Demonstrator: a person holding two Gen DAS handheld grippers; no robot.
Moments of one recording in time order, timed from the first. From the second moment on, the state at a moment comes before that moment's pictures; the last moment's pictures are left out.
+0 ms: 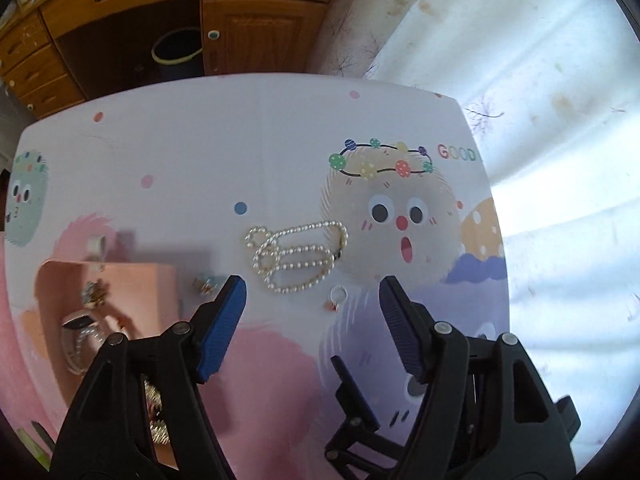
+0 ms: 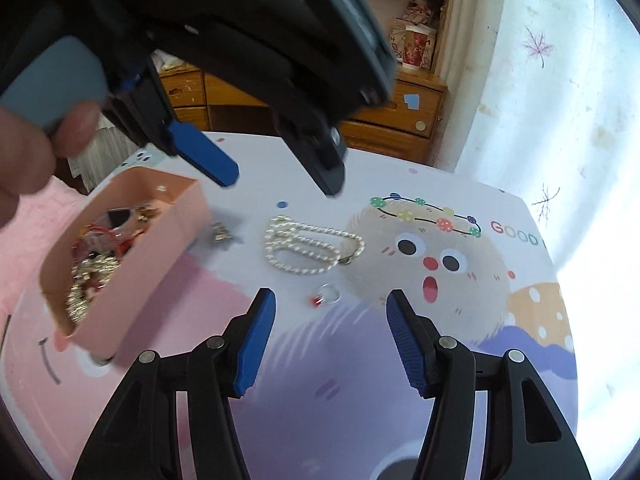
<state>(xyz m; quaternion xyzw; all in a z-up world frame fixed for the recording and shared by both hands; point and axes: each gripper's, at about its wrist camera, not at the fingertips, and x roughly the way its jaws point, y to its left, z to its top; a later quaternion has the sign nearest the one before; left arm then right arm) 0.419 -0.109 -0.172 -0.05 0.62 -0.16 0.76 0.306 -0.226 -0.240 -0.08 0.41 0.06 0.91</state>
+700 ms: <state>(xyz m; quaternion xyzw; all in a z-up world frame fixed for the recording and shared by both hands) 0.455 -0.167 -0.249 0.05 0.66 -0.12 0.74 0.349 -0.225 -0.285 -0.07 0.44 0.07 0.89</state>
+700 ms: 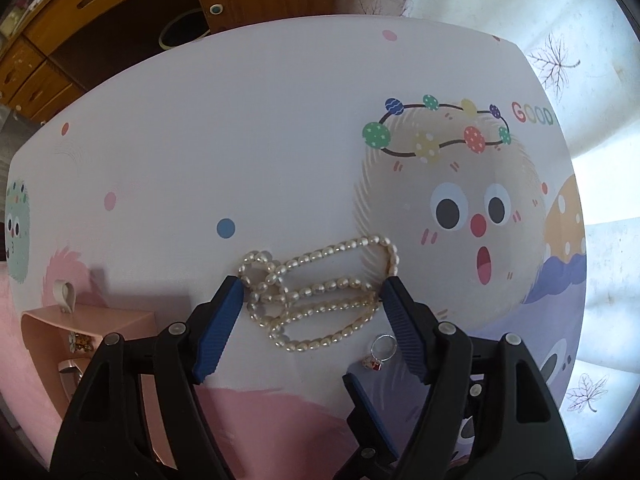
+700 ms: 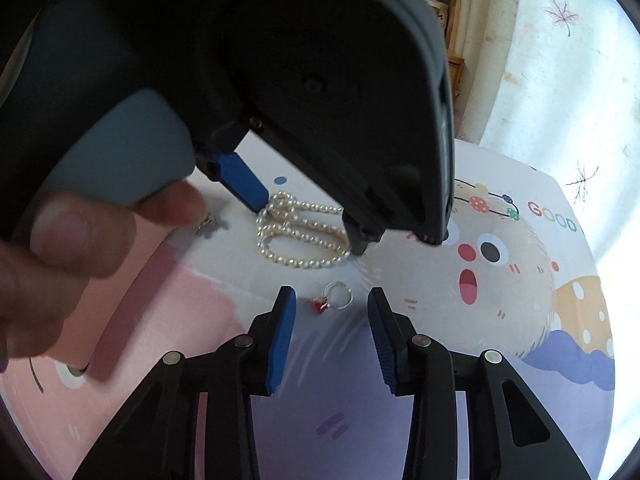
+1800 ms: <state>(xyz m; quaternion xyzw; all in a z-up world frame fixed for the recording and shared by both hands) 0.439 -0.139 -0.218 0.06 0.62 -0.13 0.77 0.363 -0.259 -0.289 -0.04 0.46 0.07 0.88</state>
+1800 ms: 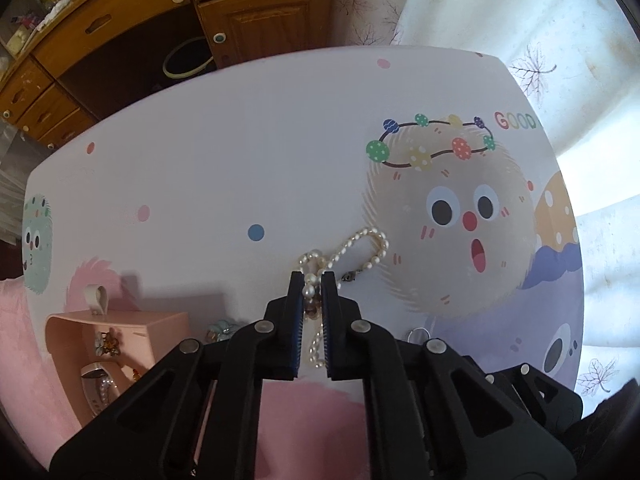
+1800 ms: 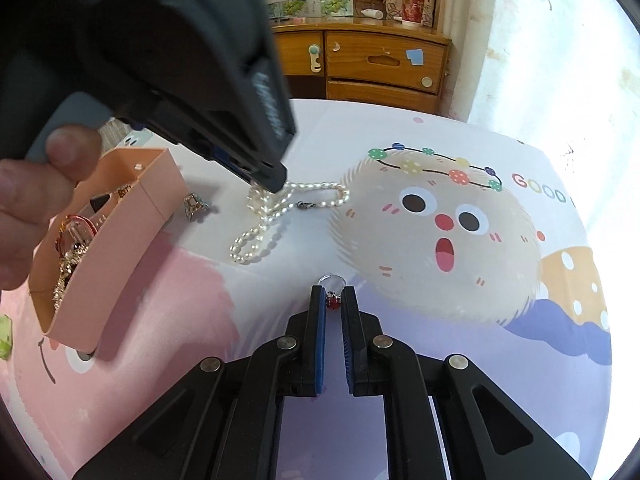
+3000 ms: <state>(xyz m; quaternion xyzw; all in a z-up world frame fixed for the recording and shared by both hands) 0.341 -0.002 0.068 0.02 0.41 -0.22 0.89 0.293 -0.149 -0.076 0.02 0.32 0.14 0.94</state>
